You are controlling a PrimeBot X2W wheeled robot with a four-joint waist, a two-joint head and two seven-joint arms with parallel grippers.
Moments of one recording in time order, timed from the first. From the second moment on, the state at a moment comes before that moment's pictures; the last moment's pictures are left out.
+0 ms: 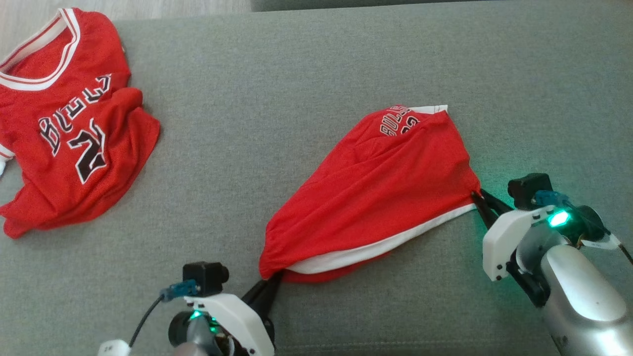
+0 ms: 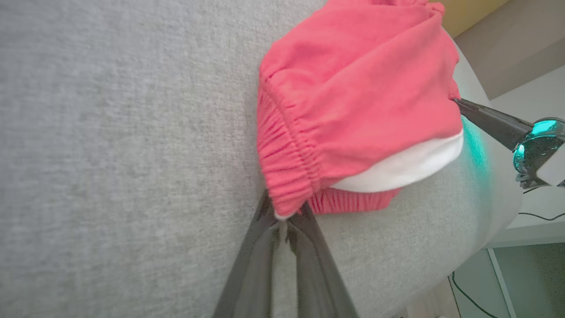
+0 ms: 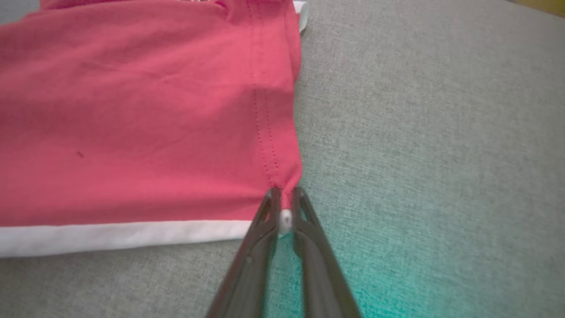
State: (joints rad) left arm -0.05 0.06 -0.41 0.37 -0.56 -0.13 0.08; right arm -0.38 -0.29 0.35 0.63 0.24 0.13 0.15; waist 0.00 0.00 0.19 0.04
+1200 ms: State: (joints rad) left arm 0.04 0.45 -0.42 -0.80 -1.05 -0.13 0.38; right arm 0.02 -0.08 -0.26 -0.70 0.71 0.13 0.53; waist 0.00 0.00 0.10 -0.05
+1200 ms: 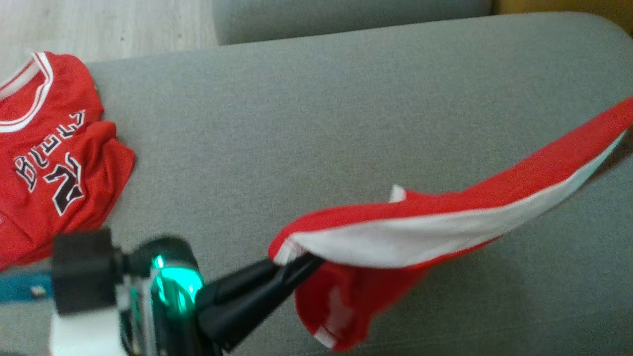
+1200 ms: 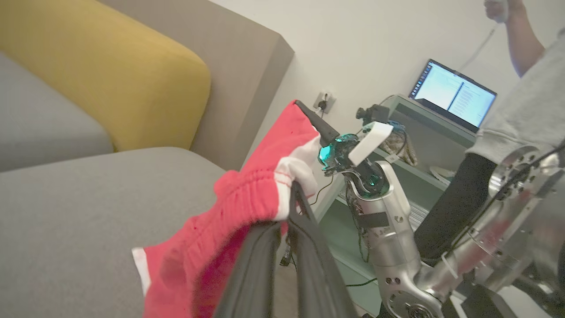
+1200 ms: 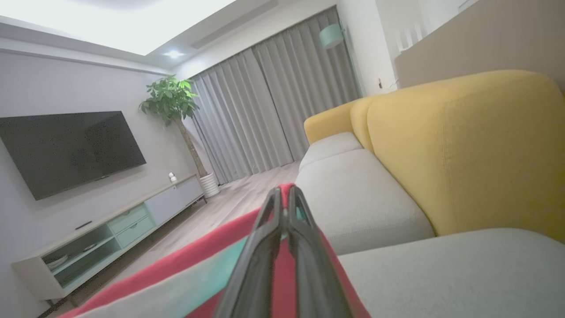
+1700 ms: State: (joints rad) left arm -0.78 0.40 -0.39 -0.29 -1.07 -0.11 0.56; right arm -0.75 -0.07 -0.23 -0.20 0.48 0.13 0.66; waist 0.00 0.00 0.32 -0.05
